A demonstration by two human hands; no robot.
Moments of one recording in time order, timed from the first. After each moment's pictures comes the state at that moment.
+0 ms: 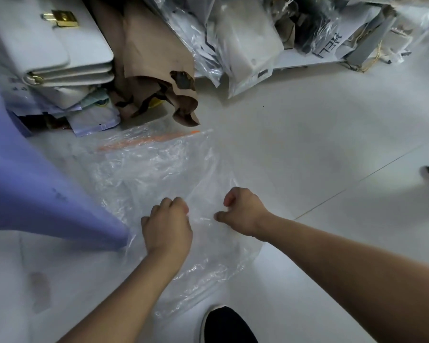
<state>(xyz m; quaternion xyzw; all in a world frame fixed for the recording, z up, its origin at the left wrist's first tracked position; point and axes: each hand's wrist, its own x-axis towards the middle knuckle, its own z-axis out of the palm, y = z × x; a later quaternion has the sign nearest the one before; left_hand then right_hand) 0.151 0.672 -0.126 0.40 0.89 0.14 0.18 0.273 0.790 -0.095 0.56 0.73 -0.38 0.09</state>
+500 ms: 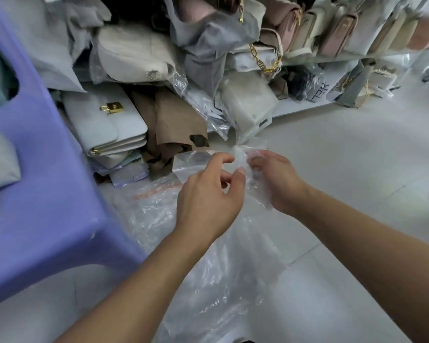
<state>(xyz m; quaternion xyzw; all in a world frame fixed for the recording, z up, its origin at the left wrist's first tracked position) 0.132 0.706 0.043 0.45 0.74 0.46 0.19 0.236 0.830 0.041 0.49 0.53 -0.63 -0.28</state>
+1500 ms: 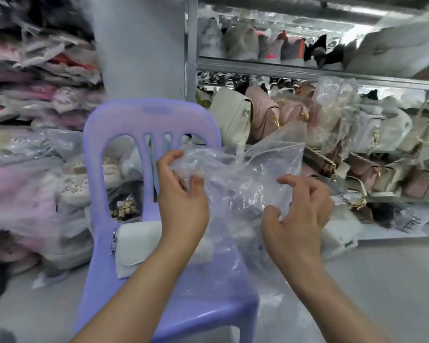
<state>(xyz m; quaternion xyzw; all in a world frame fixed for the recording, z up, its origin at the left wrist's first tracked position) -0.037 0.524 0.272 0.26 0.62 0.73 -0.09 0.088 0.629 0.252 0.31 0.77 -0.19 -0.52</state>
